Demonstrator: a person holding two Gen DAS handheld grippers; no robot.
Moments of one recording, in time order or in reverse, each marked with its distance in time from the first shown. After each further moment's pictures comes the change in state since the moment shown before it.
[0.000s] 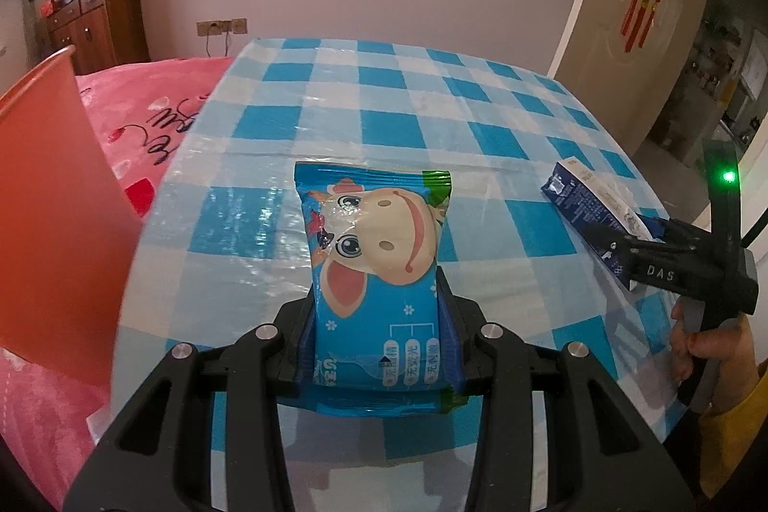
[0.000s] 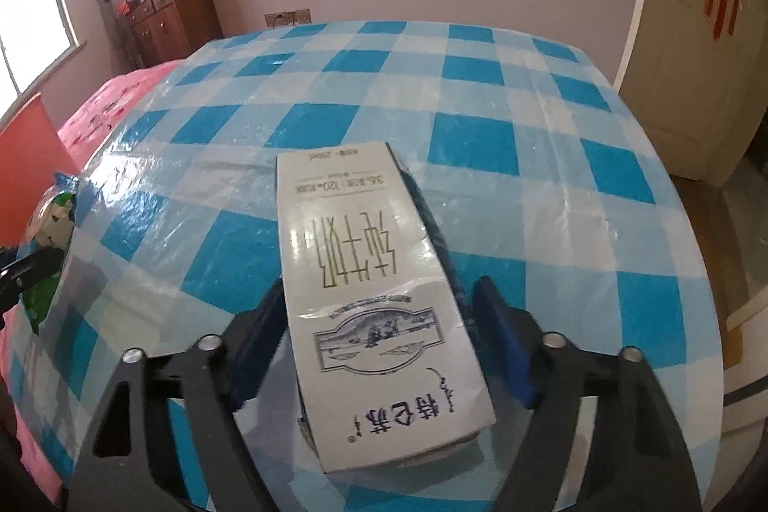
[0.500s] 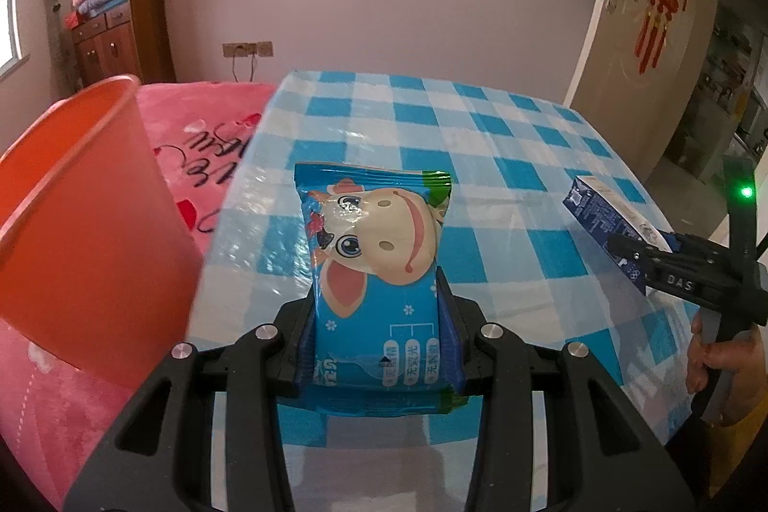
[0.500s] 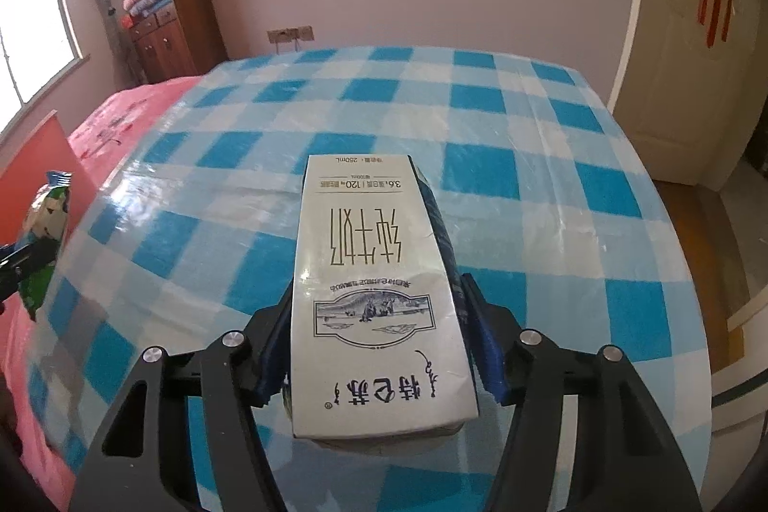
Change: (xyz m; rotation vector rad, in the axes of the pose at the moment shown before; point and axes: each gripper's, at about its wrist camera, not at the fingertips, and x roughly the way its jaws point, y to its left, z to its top) left arm -0.039 0.021 0.007 -0.012 -0.081 0.067; right arm -0.030 0.016 0.007 0.003 -0.053 0.010
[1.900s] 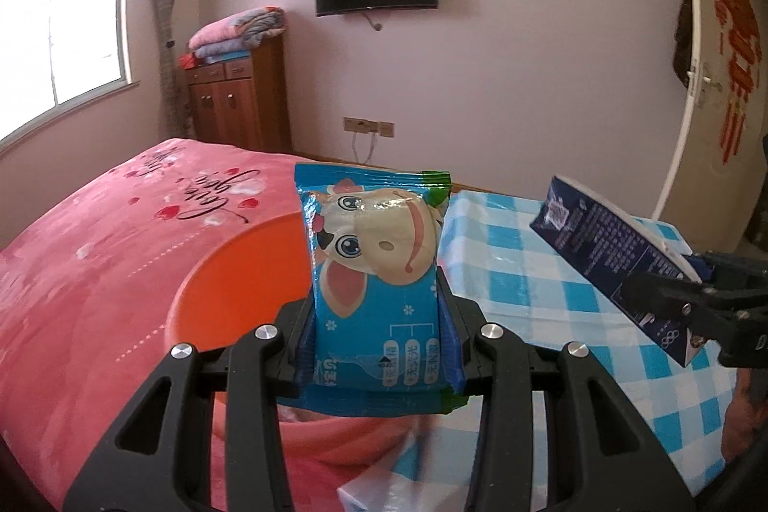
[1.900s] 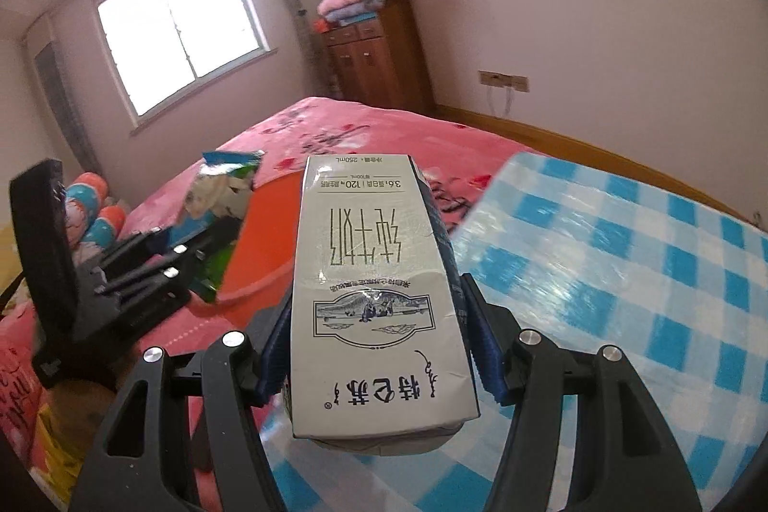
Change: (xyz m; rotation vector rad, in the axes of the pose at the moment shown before) left arm -0.099 0.124 0.058 -0.122 -0.232 0.300; right arm -0.061 0.237 0.108 -0.252 -0.076 0.521
